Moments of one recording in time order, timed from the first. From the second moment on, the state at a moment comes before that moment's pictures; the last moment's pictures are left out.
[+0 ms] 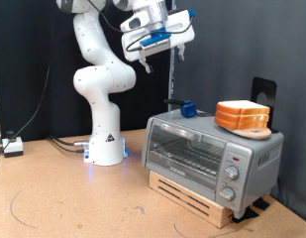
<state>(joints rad) 0.25 -0.64 -0.17 -2.43 0.18 1.97 0.95</state>
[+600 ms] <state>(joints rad) 0.32 -0.62 -0.30 -2.42 0.34 1.73 0.69</state>
